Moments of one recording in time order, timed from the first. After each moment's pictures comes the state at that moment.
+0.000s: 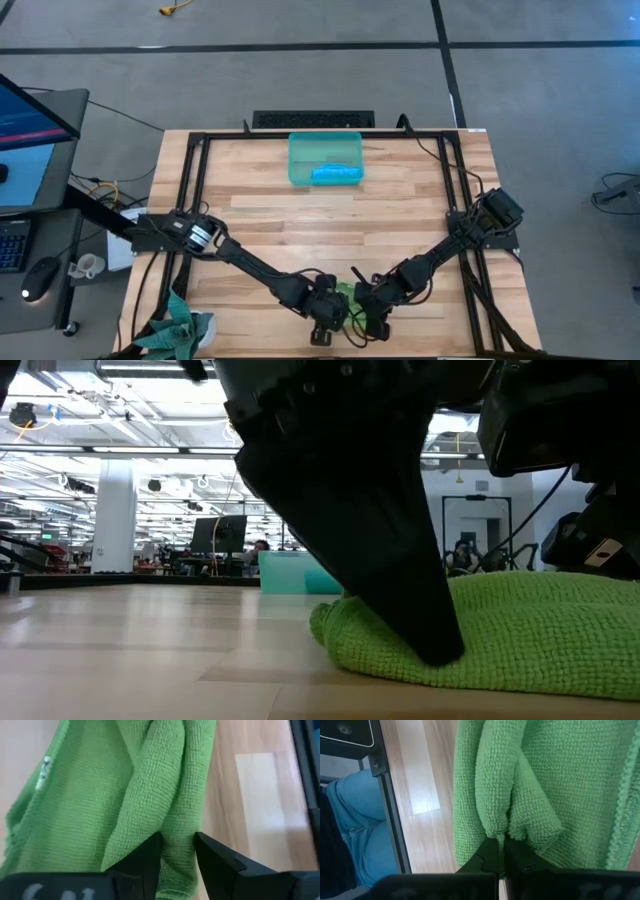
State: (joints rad) left arm -0.49 2.28 1.71 -0.49 -0.09 -0.40; right arm 0.63 1.88 1.01 -0.23 -0.15 0.87
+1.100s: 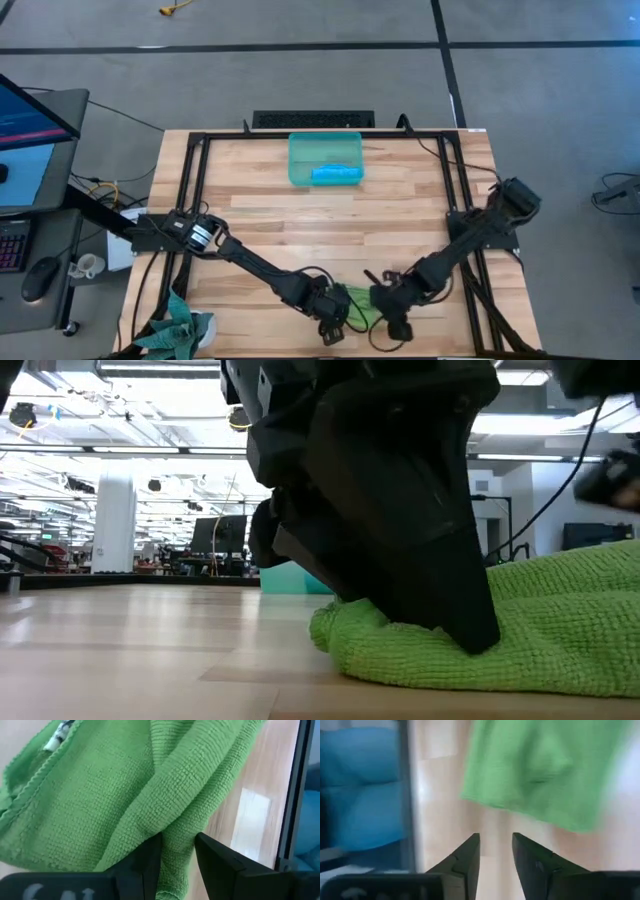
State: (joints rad) left arm -0.49 2.30 1.71 -0.48 -0.03 -0.82; right arm 0.68 1.73 1.00 -0.39 -0.15 0.74
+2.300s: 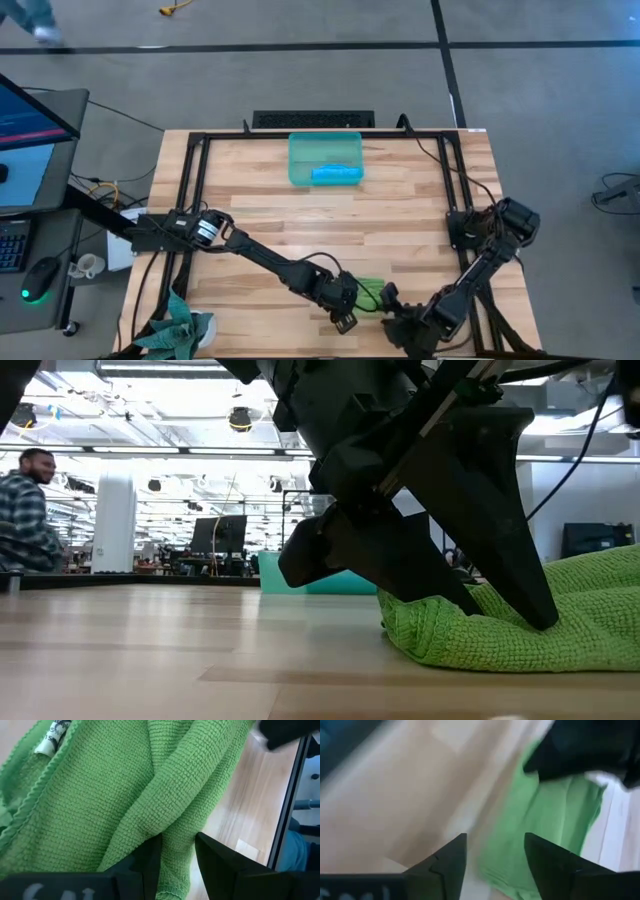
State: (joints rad) left arm -0.40 2.31 1.71 -0.37 0.01 -0.95; right arm 0.96 1.85 1.06 -0.40 0.55 0.16
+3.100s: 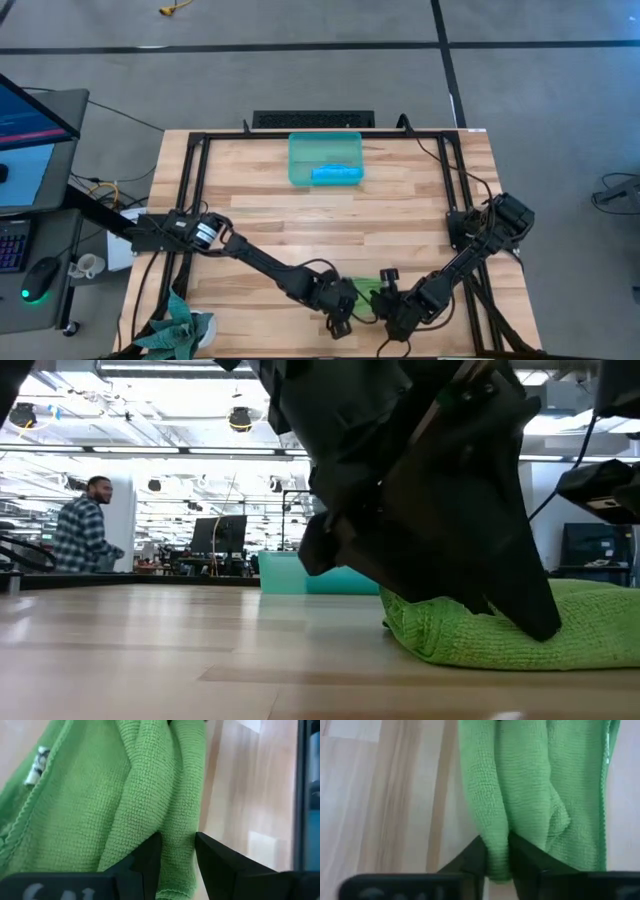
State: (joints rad) left arm -0.43 2.31 1.71 -0.35 -0.09 -0.75; right arm 0.82 1.88 1.00 -0.44 0.30 0.60
